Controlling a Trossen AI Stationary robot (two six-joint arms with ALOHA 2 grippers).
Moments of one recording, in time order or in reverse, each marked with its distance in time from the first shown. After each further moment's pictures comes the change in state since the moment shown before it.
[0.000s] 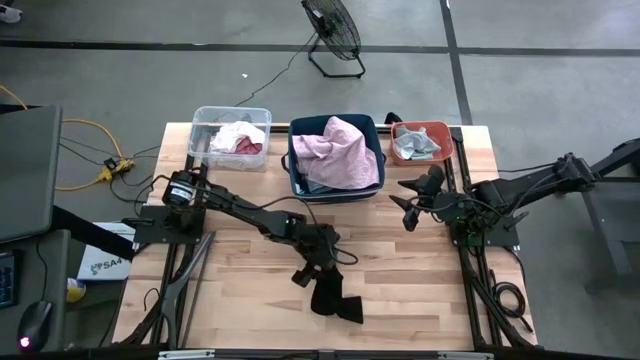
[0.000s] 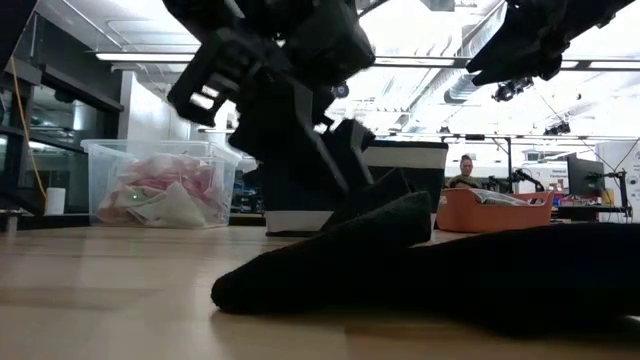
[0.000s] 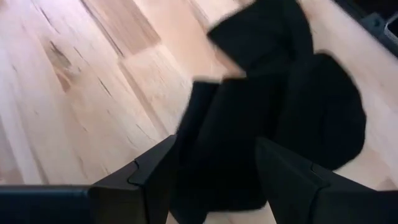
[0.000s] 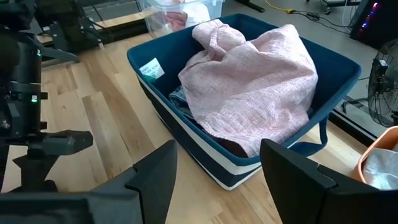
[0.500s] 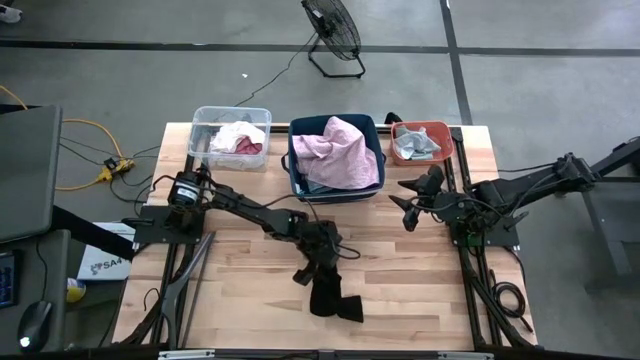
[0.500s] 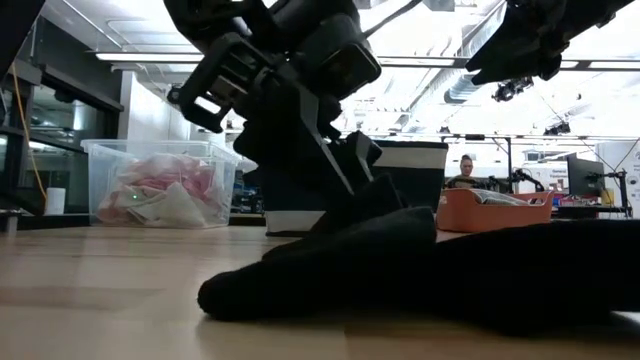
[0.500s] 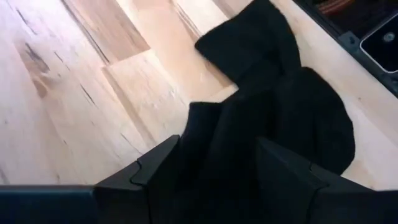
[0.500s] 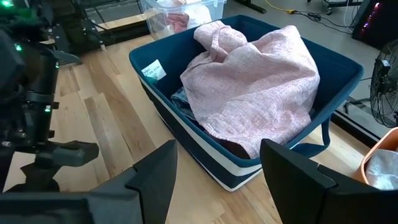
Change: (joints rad) left arm 0.022 0.042 0.000 0.059 0.121 -0.034; right arm 0.000 0.002 0.000 0.009 -0.003 0.000
